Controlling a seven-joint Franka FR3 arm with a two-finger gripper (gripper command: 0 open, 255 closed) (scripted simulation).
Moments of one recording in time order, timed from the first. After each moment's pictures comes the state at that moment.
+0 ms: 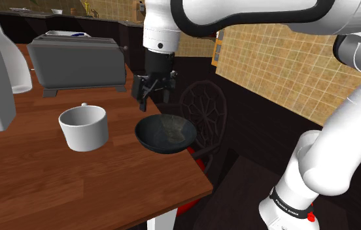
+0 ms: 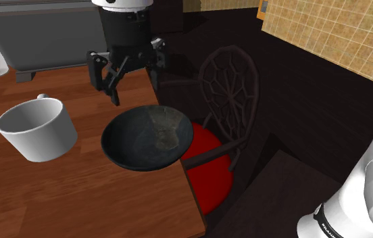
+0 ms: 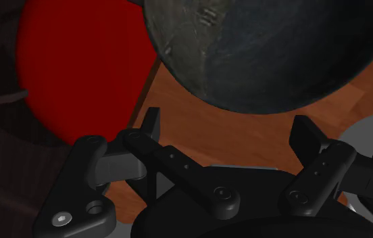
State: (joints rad) arm 0.11 -0.15 0.39 -1.83 0.06 1.76 0.56
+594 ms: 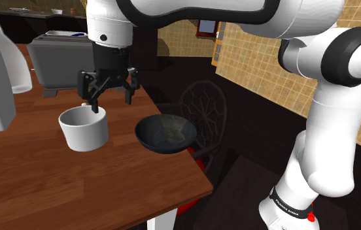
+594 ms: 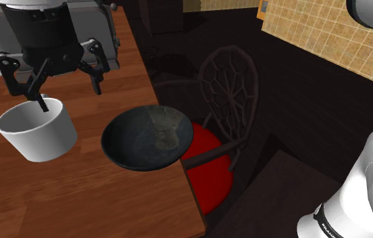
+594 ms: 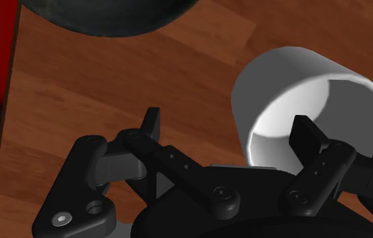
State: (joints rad) arm 0.22 0.21 0.49 -1.41 -0.12 1.69 0.77
